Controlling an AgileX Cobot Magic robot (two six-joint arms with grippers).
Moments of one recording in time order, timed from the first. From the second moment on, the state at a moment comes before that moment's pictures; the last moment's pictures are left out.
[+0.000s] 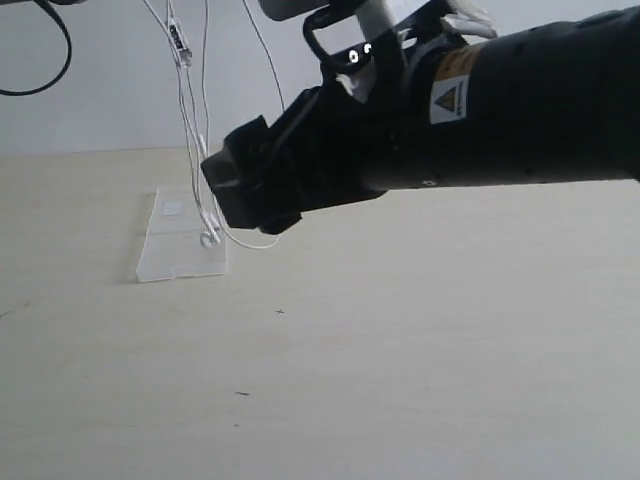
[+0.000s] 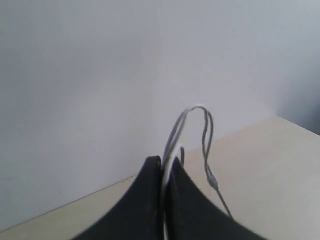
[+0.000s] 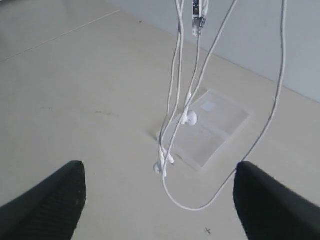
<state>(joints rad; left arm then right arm) -0.42 1.30 -1.07 1.67 0.04 -1.73 0.86 1.35 -0.97 0.05 0.19 0.01</state>
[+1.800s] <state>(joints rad) -0.42 1.20 -1.00 1.67 0.02 -1.73 0.86 1.67 -0.99 0.22 -0.49 -0.12</state>
